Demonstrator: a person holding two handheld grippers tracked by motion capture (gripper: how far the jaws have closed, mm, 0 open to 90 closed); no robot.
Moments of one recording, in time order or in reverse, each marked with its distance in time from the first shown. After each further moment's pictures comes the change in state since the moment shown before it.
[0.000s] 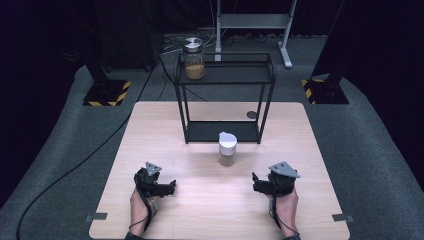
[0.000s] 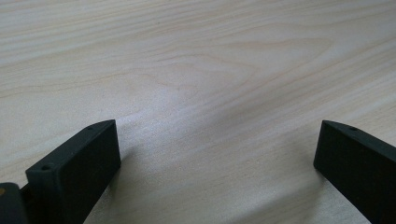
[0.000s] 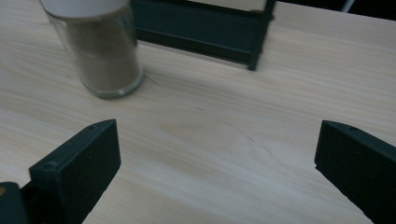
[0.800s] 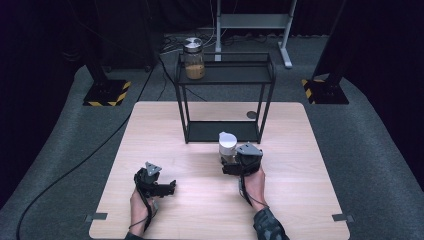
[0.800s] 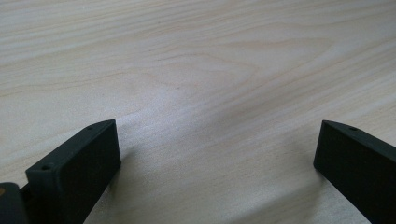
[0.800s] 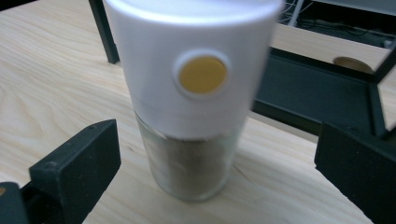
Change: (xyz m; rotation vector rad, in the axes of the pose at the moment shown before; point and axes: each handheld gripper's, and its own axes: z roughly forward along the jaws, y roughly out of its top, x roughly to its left) left arm -0.001 0.000 0.000 0.000 0.002 -0.004; right arm 0.042 0.046 0.074 -0.033 0.131 -0.064
